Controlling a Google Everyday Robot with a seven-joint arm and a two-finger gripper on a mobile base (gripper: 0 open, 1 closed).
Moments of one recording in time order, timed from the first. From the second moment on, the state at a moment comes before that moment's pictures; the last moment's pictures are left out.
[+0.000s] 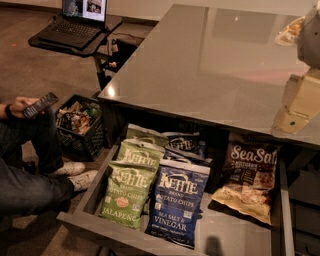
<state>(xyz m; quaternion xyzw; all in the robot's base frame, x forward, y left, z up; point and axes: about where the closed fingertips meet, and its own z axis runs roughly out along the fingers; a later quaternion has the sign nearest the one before) 0.436 -0.206 1.009 -0.60 0.77 -0.07 0.21</state>
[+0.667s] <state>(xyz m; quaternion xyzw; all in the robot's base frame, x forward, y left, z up) 0.432 -0.213 0.992 -0.60 0.77 -0.09 0.20</state>
